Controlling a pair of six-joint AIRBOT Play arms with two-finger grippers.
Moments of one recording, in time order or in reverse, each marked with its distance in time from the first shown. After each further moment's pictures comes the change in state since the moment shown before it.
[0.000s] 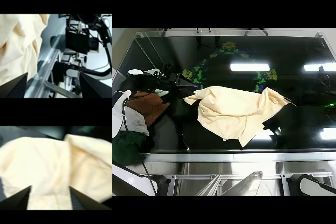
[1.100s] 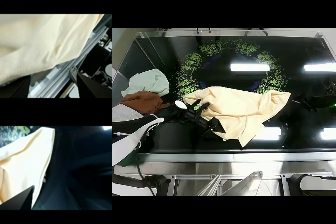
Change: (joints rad) left arm -0.461 0.163 -0.549 0.184 0.483 -0.207; right arm -0.144 -0.270 0.159 -0.191 -0.112 0.100
